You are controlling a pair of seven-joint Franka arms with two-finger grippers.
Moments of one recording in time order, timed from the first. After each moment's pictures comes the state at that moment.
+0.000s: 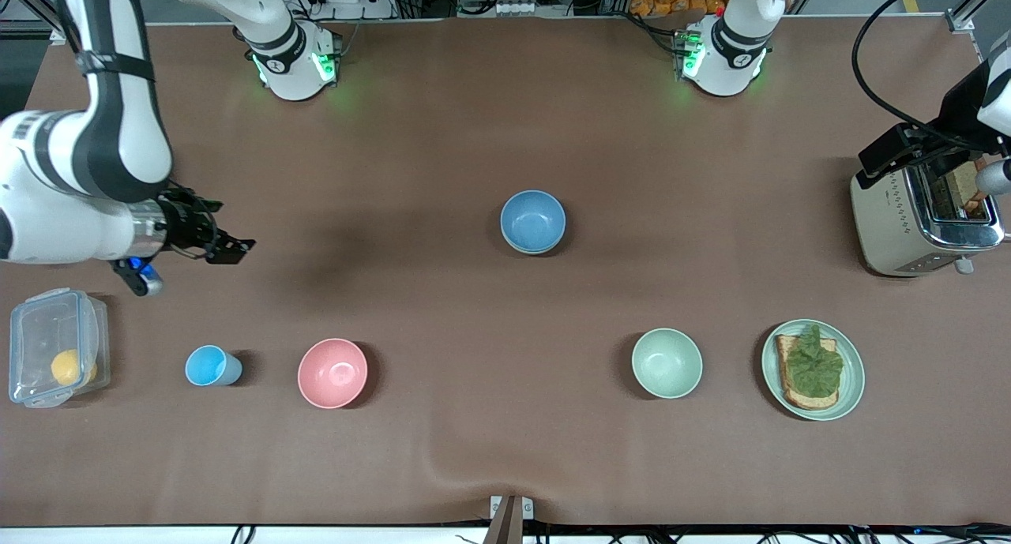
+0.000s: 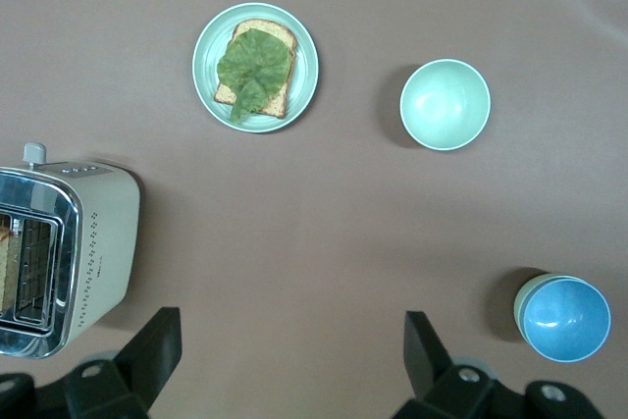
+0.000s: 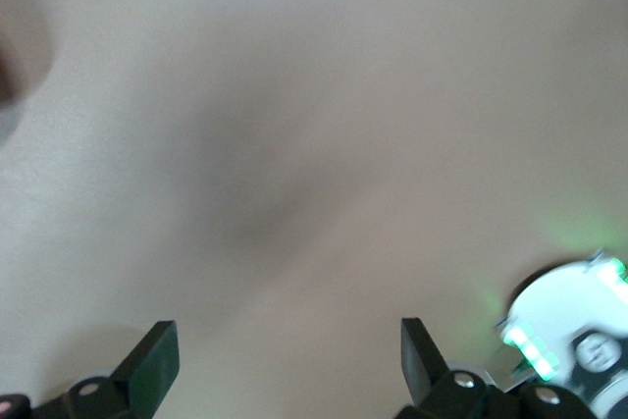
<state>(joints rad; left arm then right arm) -0.04 0.05 -0.08 -1.40 0.02 1.48 -0.28 0.37 0.24 -0.43 -1.79 0.27 1.59 0.65</state>
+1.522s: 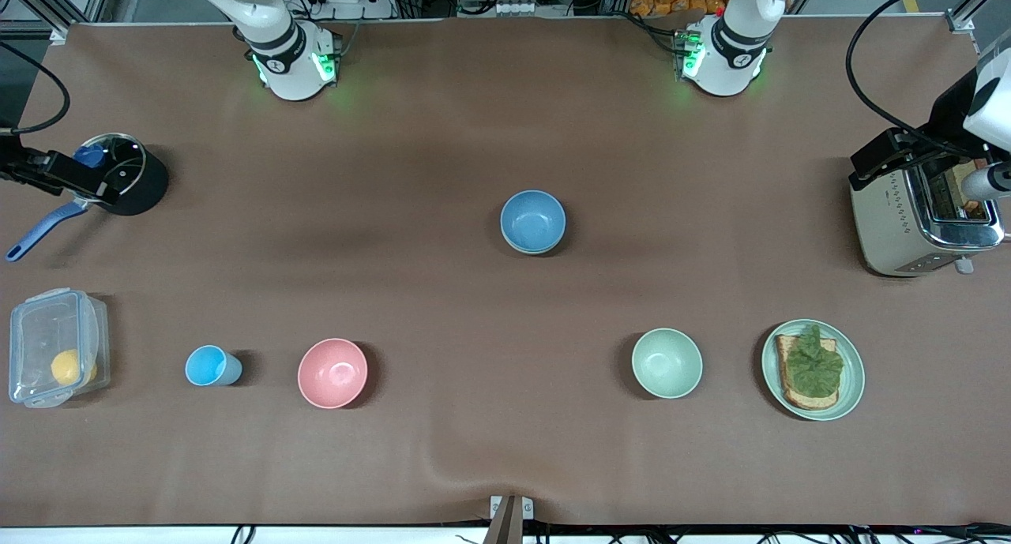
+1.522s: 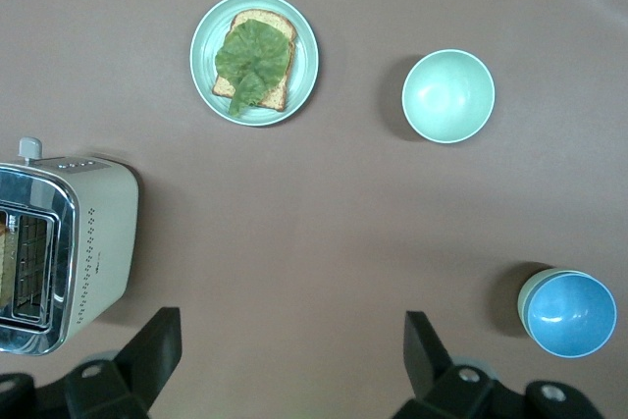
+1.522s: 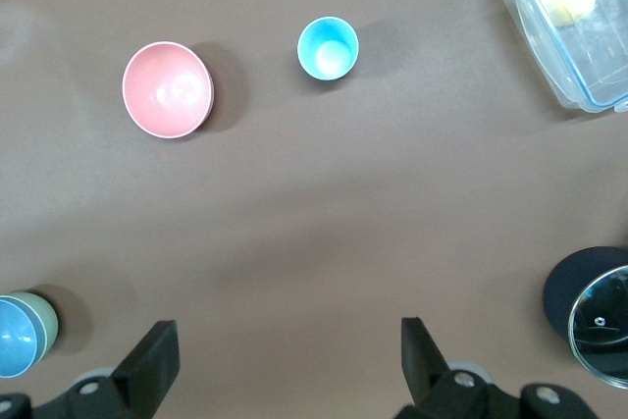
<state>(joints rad) -0.05 0.06 -0.07 -1.41 0.02 1.48 -0.28 -0.08 -0.02 -0.04 -1.64 0.14 1.60 0.10</state>
